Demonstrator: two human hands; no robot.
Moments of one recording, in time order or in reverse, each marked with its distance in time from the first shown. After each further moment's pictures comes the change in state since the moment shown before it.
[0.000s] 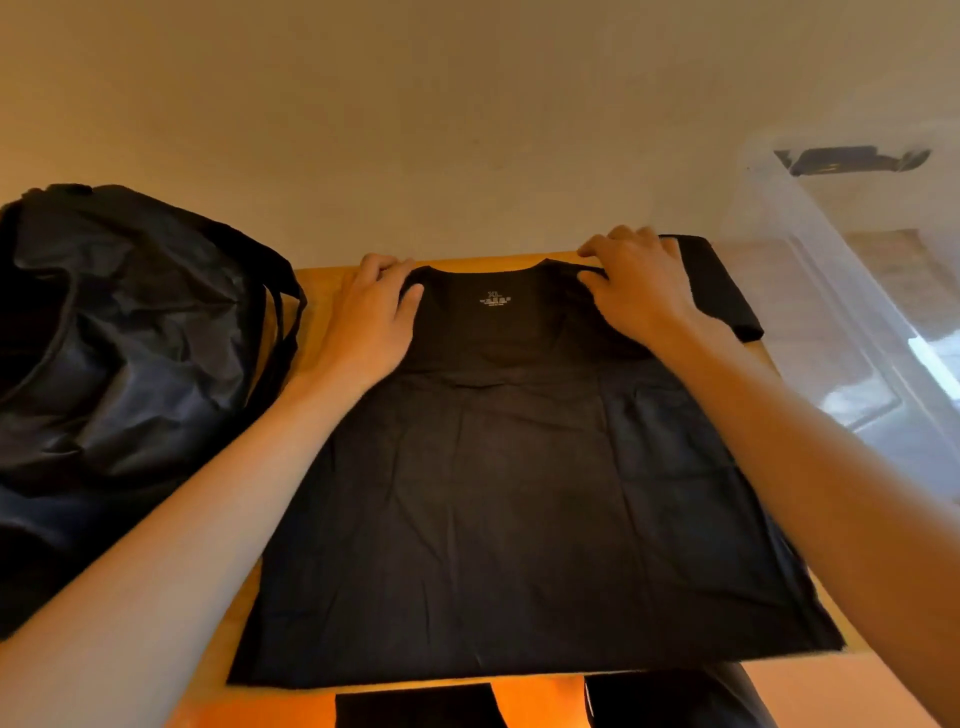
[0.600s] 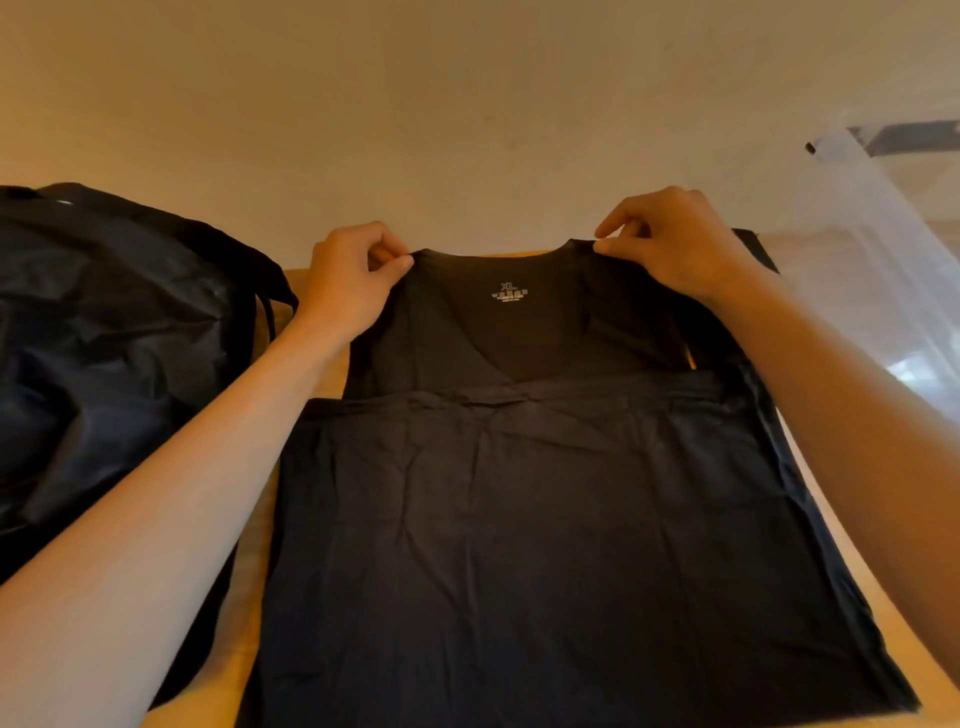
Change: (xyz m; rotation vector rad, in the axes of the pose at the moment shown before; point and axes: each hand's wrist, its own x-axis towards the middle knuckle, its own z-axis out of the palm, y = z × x) left_hand 0.060 -0.027 -0.011 -0.258 0.063 -0.091; right_hand 0.052 0.021 -0.006 0.372 -0.092 -0.034
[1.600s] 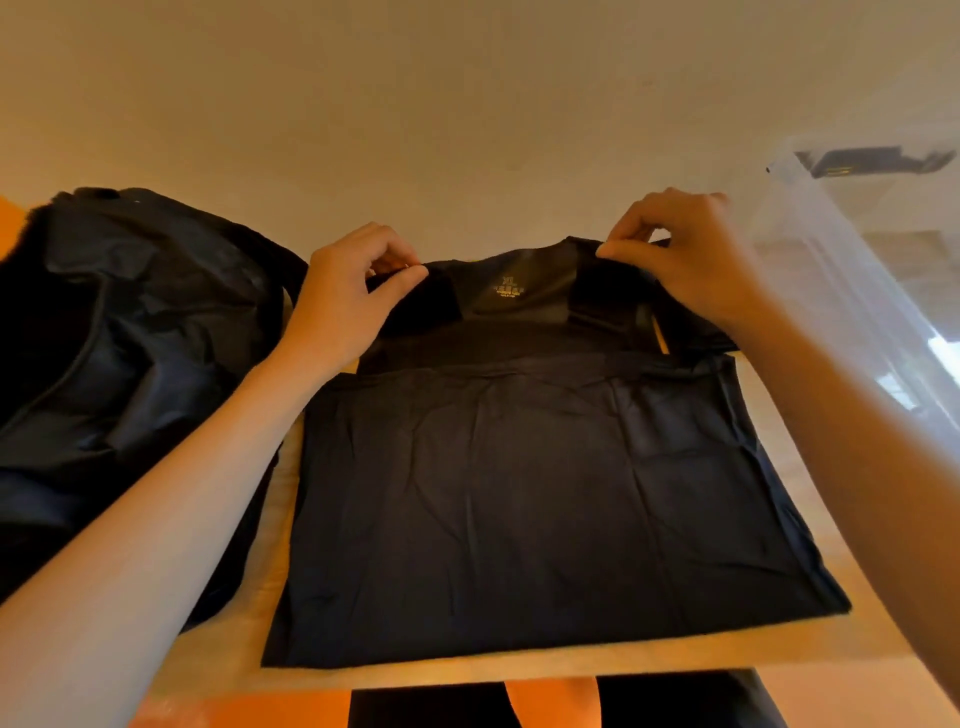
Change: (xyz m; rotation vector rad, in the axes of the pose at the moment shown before) left_hand -0.070 0.032 -0.040 -0.085 0.056 0.336; right_hand -0.055 -0.016 -0.025 0.101 0.205 -0.312
